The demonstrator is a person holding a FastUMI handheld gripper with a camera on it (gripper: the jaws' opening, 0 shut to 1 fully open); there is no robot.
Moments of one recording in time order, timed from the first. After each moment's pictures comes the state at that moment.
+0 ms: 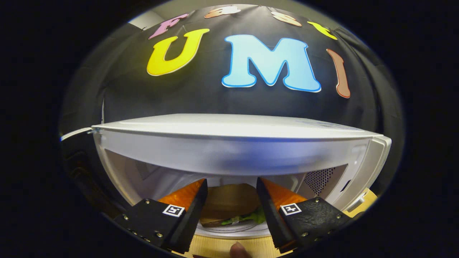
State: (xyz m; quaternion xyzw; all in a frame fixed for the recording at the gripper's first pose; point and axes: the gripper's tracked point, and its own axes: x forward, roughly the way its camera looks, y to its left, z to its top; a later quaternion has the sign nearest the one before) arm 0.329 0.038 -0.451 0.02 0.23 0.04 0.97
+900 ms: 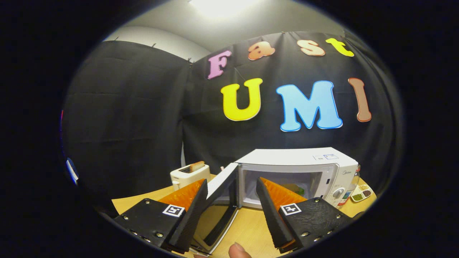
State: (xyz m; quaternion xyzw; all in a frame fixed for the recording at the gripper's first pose) arm 0.074 0.096 -0.236 0.08 0.12 0.27 0.95
